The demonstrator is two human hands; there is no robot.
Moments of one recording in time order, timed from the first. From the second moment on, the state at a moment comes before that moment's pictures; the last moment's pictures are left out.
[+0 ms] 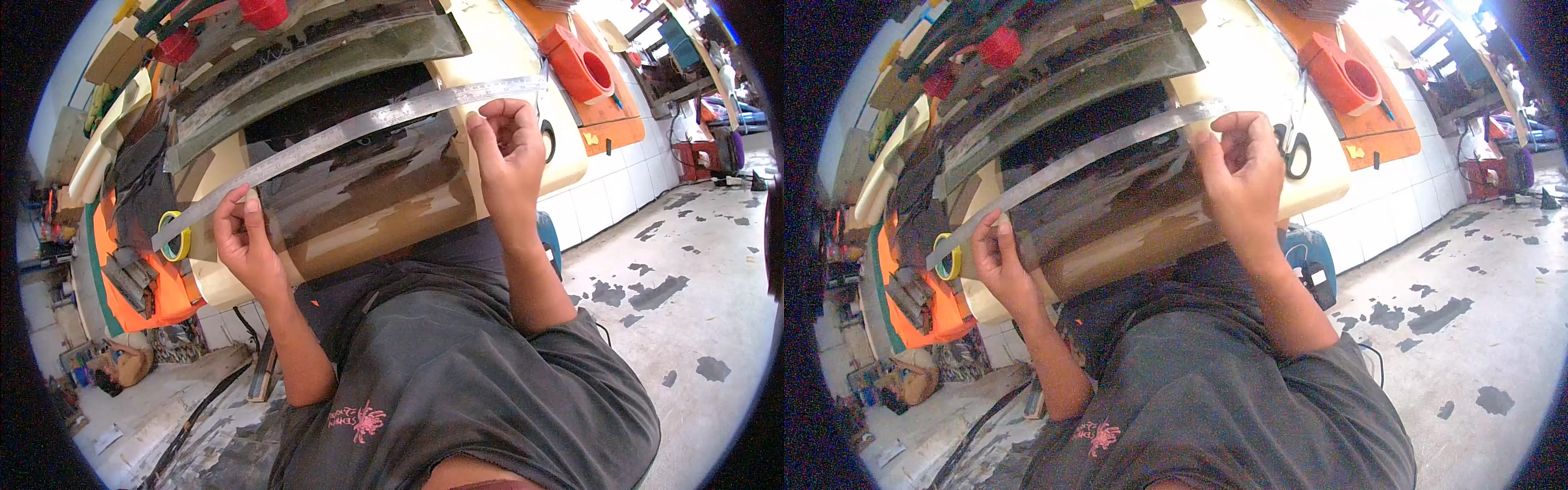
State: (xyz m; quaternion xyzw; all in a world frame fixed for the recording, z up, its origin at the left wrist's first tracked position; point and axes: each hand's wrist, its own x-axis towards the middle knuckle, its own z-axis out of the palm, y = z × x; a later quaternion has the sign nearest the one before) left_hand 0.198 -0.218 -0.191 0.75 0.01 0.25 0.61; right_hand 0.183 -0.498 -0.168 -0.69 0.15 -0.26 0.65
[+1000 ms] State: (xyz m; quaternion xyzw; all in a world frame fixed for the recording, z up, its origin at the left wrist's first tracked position) left_hand 0.198 -0.221 -0.190 0.75 0.01 0.25 0.61; right_hand 0.236 -0.520 -0.145 -0.90 0.09 -0.25 0.34
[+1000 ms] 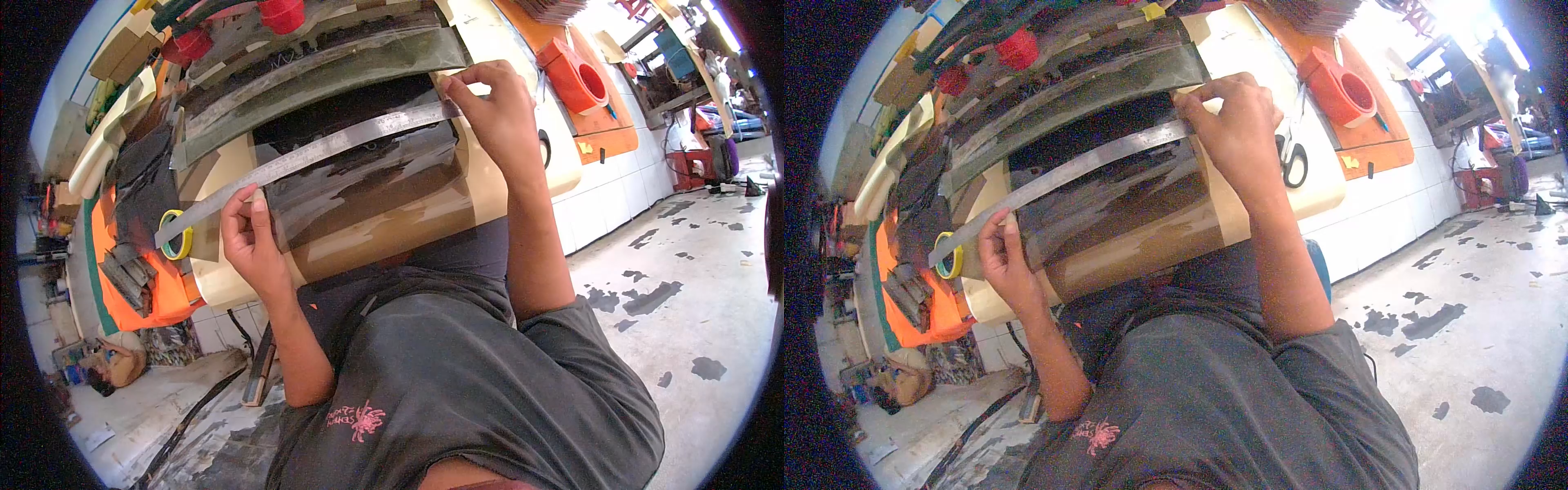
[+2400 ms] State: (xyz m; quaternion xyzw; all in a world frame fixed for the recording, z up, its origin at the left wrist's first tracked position) left_hand 0.199 -0.219 -0.190 0.75 0.01 0.26 0.60; right_hand 0.239 -0.512 -0.151 -0.91 0.08 -0.31 0.28
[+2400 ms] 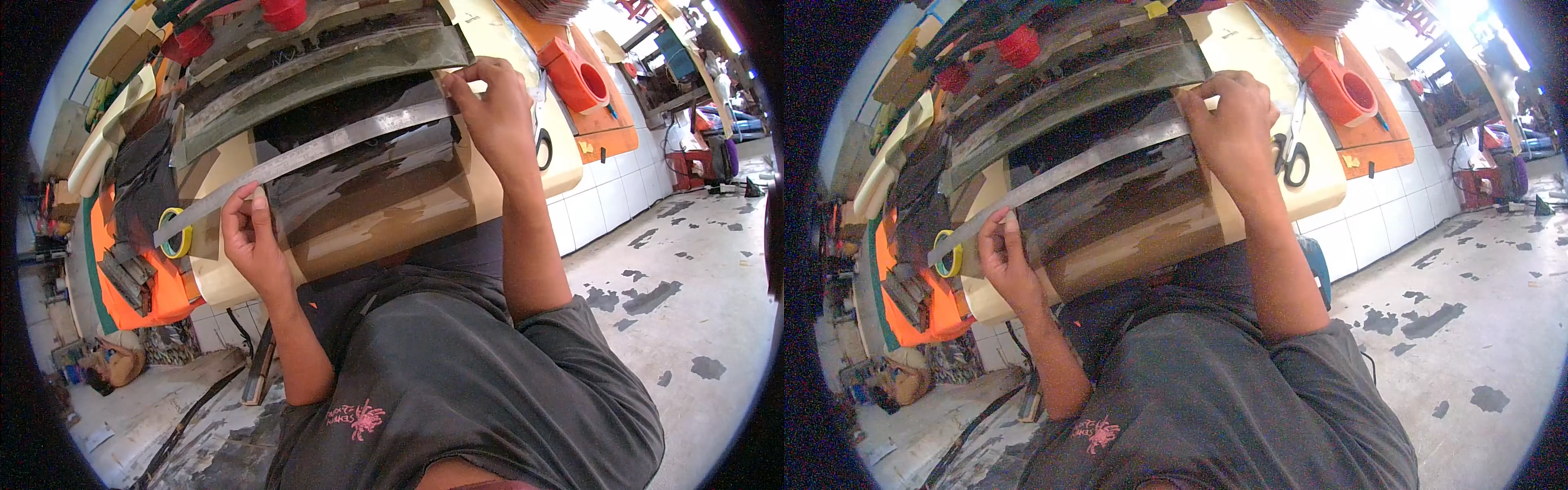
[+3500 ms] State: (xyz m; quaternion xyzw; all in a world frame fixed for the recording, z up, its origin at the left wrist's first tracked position) left_hand 0.197 -0.219 -0.191 0.74 0.02 0.24 0.62; right_hand 0.191 -0.510 -0.177 -0.70 0.13 -0.10 0.70
